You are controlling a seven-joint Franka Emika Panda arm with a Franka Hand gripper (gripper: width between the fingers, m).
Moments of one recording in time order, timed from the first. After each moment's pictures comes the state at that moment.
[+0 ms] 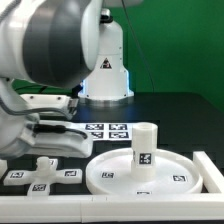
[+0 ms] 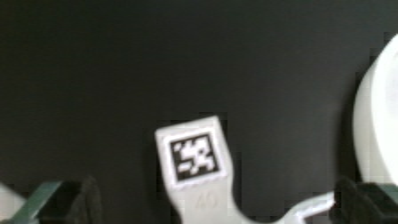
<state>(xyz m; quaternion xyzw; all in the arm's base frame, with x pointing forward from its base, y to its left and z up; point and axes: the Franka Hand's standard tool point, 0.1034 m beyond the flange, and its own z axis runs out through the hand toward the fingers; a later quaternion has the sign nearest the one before) 0.536 -0.129 0.039 -0.88 0.13 0.44 0.07</state>
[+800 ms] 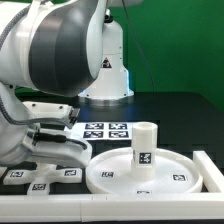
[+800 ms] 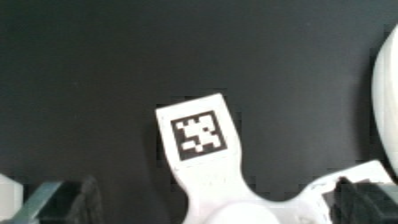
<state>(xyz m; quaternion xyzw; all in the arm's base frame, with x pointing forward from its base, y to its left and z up) 0.549 -0.138 0.021 -0.90 0.13 0.41 0.05</state>
